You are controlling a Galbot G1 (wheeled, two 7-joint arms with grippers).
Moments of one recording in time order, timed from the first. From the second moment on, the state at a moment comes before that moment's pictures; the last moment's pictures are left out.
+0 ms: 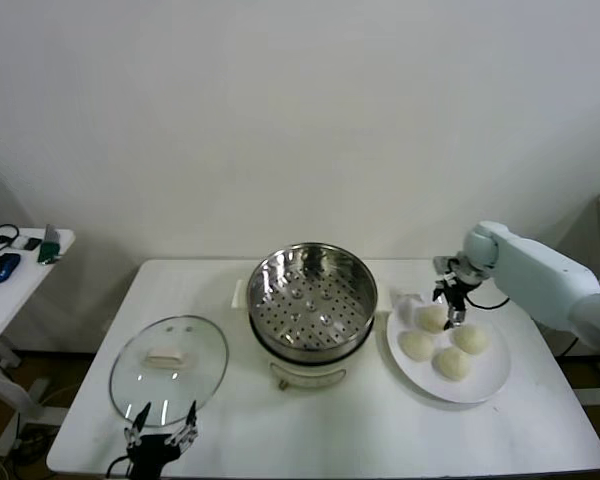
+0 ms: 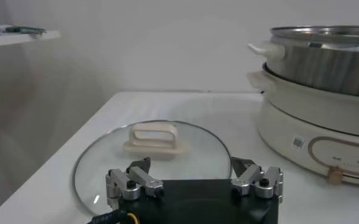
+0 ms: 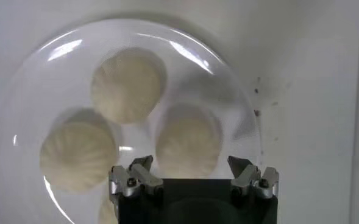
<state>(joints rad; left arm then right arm) 1.80 -1.52 -0.66 -2.03 -0.12 0.11 0.04 0.16 0.98 -1.07 0.65 0.05 -0.02 -1.11</state>
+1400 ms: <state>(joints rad) 1.80 -1.50 -0.65 -2.04 -0.10 0.10 0.03 0.72 1.25 -1.44 1.07 0.10 0.44 -1.08</state>
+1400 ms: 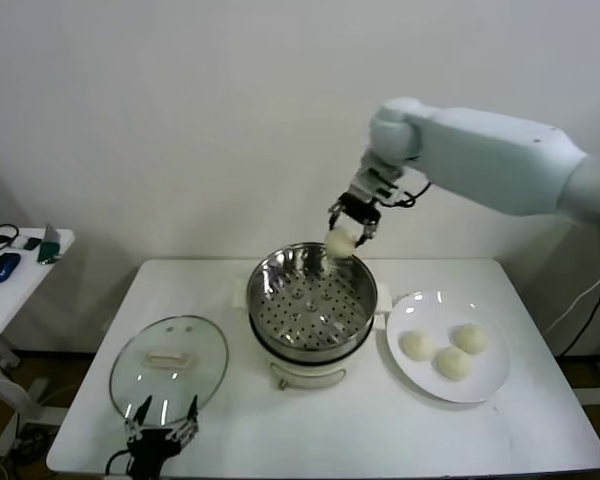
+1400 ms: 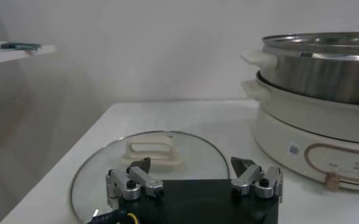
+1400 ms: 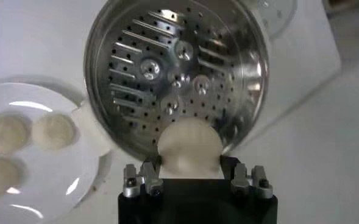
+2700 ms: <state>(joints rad) 1.83 -1.51 -0.64 -2.06 -0.07 0.08 0.03 0.76 1.31 -1.58 0.83 0.35 0.52 -1.17</state>
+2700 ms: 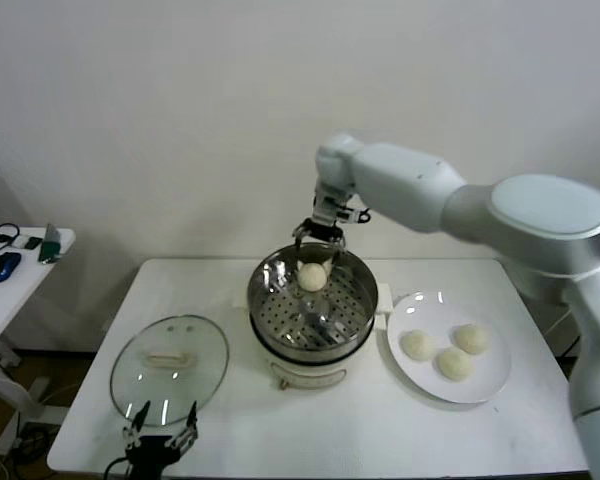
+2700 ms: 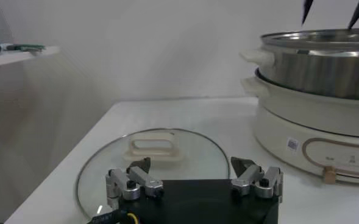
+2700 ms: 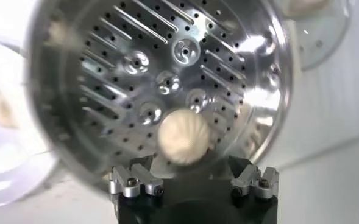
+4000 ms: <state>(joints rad) 1.82 -1.51 -0.65 -2.01 -0.07 0.07 0.03 0.48 0.85 -1.63 1.27 0.44 -0.33 -0.83</state>
